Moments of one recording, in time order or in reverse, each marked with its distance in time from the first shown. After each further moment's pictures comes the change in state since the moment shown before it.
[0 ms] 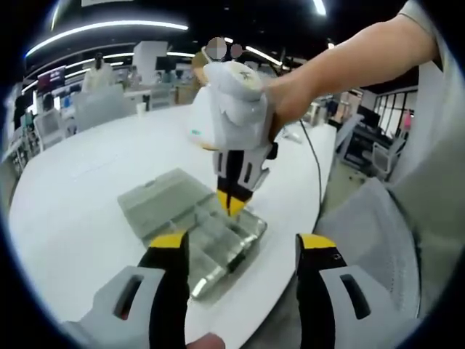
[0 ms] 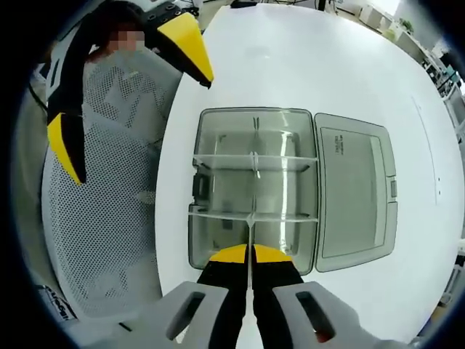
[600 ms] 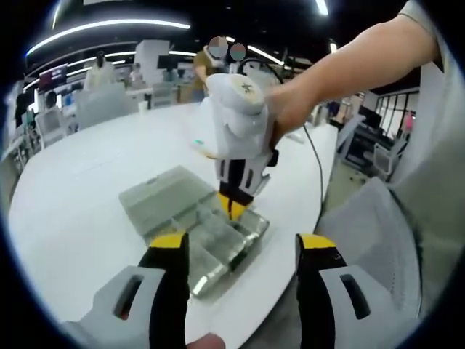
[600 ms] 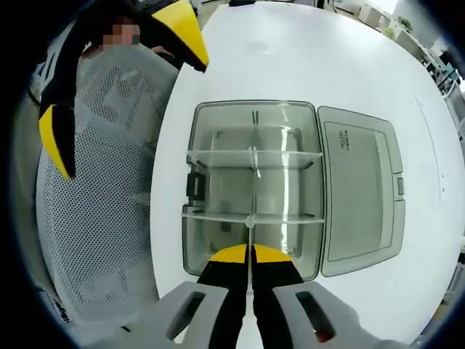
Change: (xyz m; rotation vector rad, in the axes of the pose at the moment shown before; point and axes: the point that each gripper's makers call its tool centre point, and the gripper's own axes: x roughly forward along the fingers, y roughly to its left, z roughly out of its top) left arm -0.001 0.002 -0.003 -0.010 0.003 0.008; right arm 0.012 0.001 -0.002 0.011 -0.006 0.002
